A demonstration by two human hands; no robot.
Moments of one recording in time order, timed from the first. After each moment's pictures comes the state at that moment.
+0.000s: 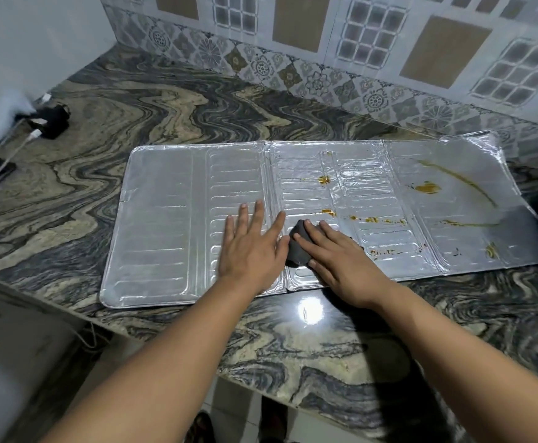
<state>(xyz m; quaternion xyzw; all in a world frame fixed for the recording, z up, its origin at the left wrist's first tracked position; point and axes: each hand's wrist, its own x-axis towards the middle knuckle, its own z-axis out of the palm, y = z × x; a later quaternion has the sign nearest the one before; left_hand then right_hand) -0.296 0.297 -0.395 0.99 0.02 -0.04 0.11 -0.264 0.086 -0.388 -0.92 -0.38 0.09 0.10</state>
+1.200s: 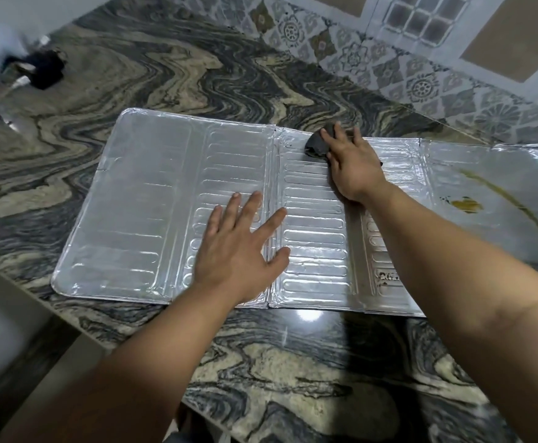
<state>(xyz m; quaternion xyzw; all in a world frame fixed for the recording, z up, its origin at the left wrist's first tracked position) -0.293 0.292 -0.398 0.99 0.06 -0.04 0.11 -0.055 0.127 -0.396 -0.95 -0.28 0.03 0.11</state>
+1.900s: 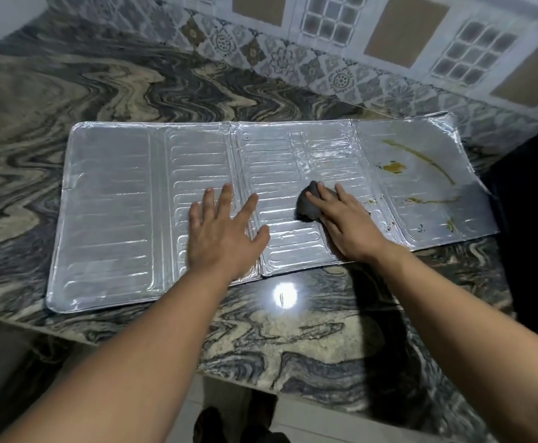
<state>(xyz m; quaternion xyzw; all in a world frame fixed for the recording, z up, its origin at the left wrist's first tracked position) -0.293 0.297 -0.399 0.99 0.03 -0.03 0.12 -0.221 0.041 -0.391 -0.96 -0.24 0.07 0.13</state>
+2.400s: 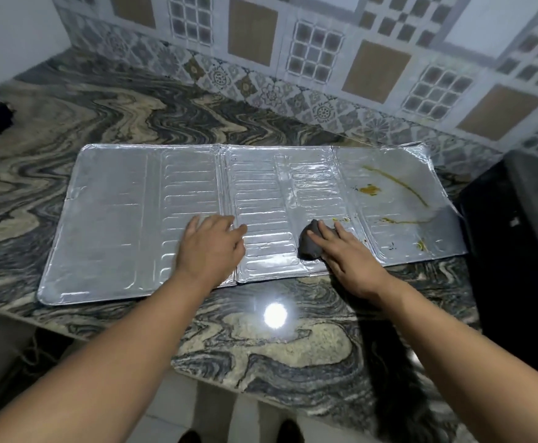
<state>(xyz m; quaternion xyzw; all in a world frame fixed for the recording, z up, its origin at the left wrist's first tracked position) -0.302 0.285 -0.388 0.99 -0.03 0.06 0.09 -0.261 -0.012 -0.377 -0.95 -0.27 0.10 0.10</state>
